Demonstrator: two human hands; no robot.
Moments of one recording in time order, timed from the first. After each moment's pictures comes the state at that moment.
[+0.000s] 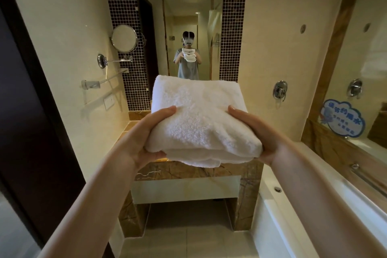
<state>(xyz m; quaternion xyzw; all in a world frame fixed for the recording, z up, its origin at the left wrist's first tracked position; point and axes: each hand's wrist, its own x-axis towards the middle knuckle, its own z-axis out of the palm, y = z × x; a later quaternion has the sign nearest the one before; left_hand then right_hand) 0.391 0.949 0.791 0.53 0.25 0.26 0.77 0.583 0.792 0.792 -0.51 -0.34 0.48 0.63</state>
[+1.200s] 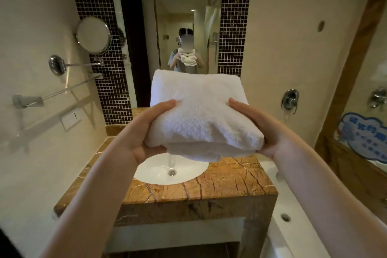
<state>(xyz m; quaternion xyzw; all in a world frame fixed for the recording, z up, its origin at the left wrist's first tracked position) 0.618 1.146 0.795 0.54 0.26 0.29 0.75 0.798 0.983 0.807 -0.49 -0.33 0.49 0.64</state>
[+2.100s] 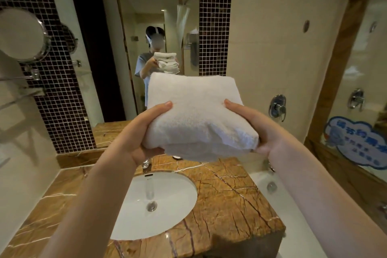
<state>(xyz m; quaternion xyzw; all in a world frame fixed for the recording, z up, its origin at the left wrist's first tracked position) 0.783 1.304 0.799 0.57 0.19 0.23 0.77 0.952 1.134 0.803 -0.52 -0.31 0.43 0.67</state>
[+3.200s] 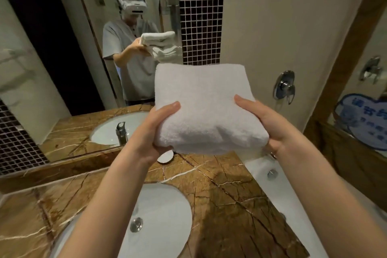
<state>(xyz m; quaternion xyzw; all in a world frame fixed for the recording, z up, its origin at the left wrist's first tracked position) 1.008 1.435 0.734 0.56 0.18 0.19 0.79 1.150 1.252 0.741 -0.54 -0.21 0.35 0.74</state>
